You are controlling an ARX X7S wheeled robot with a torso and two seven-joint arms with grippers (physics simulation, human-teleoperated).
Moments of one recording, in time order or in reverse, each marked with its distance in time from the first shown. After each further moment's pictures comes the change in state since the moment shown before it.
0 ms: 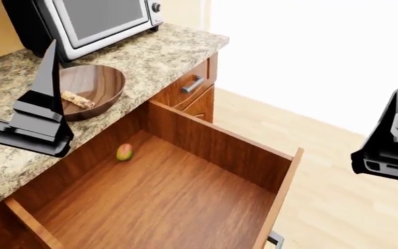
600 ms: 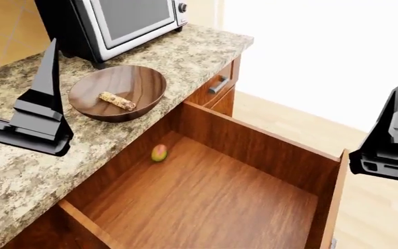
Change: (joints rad) left arm -0.026 -0.003 0.018 -0.002 -0.009 -0.008 -0.007; right arm -0.004 -0.007 0.011 0.000 -0.023 0.017 0.004
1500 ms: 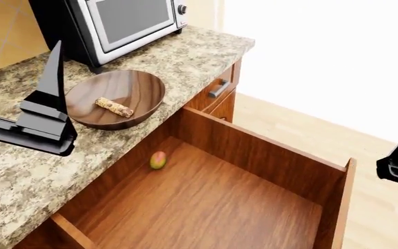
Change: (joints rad) left arm -0.010 0.013 0.029 -0.004 0.020 -0.004 0.002; right arm -0.079 0.072 -0.043 0.088 -0.039 -0.130 0.056
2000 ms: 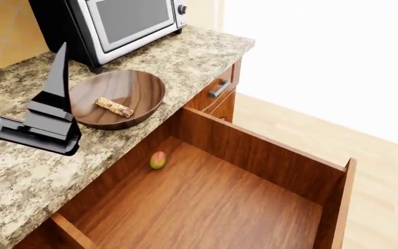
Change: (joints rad) left arm -0.019 0.020 0.029 -0.004 0.016 -0.016 0.000; right arm -0.825 -0.044 0.408 0.376 -0.056 -0.360 0.128
